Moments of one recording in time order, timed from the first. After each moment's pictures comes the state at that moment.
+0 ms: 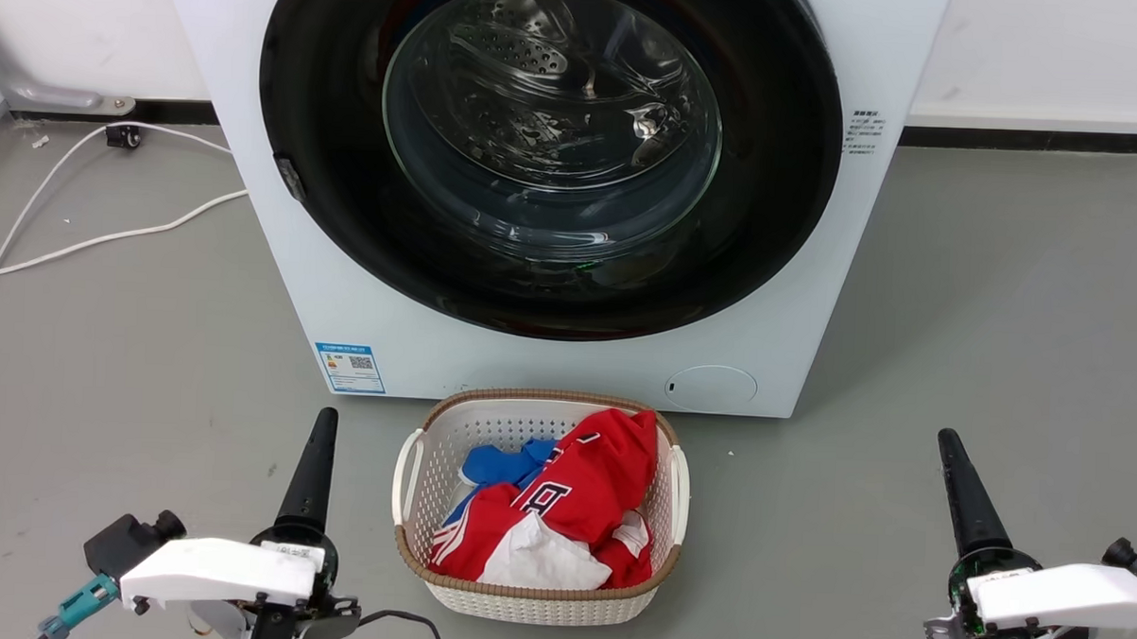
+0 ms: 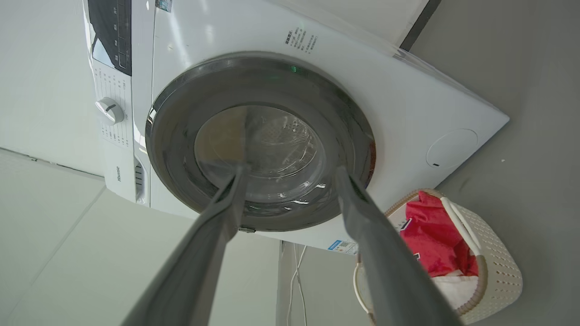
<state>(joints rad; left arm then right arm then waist) -0.06 0.06 0.01 0.18 -1.33 -0.13 0.00 -0.04 -0.06 -0.04 0.20 1.26 0.13 0.00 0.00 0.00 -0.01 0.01</state>
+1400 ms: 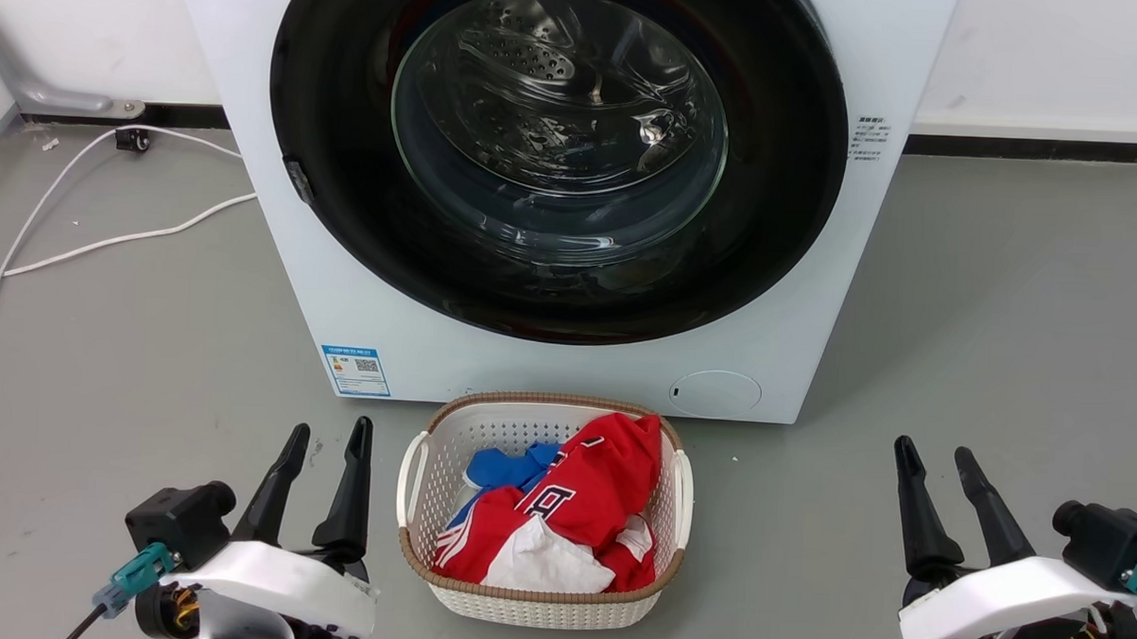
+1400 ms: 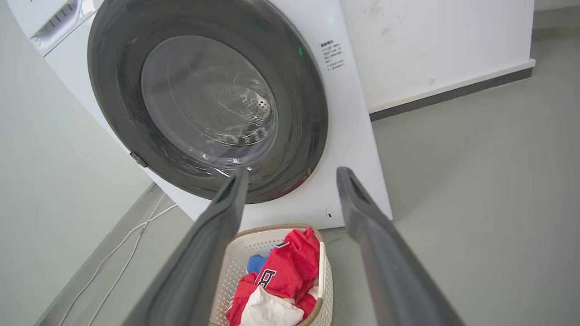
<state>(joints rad) -0.05 0.13 -0.08 0.16 -0.55 -0.13 -0.14 -0.01 -0.05 -0.02 0.12 0.45 0.13 -0.05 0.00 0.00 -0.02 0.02</state>
